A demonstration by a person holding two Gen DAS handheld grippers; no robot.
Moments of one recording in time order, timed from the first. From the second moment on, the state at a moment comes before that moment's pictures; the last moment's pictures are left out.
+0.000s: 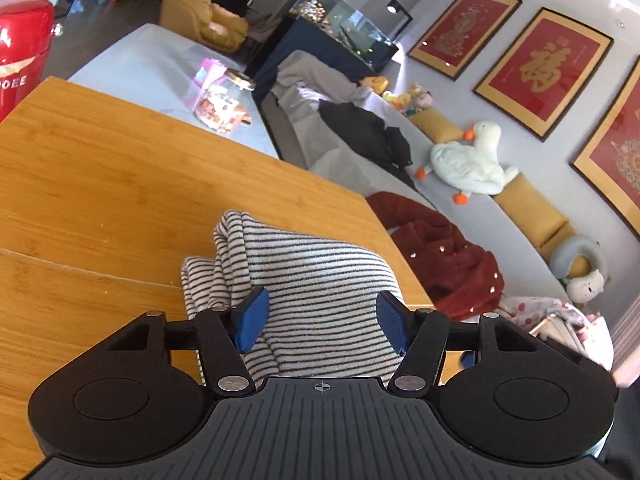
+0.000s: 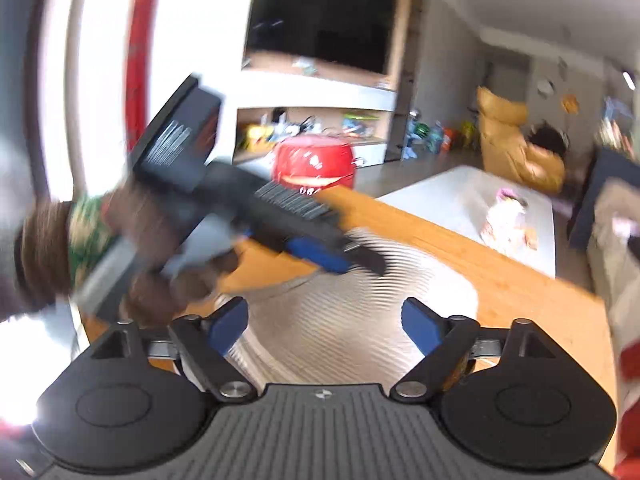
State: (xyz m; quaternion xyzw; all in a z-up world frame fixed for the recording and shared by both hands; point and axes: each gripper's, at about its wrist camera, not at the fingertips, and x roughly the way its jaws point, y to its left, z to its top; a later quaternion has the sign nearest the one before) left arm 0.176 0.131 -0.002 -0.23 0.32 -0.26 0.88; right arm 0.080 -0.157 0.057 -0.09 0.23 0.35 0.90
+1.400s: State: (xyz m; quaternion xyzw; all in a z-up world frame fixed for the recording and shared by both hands) left arm 0.115 0.159 0.020 -0.19 0.27 -0.24 0.91; right arm 0.214 -0.144 0.021 -0.03 0.31 0.29 0.90
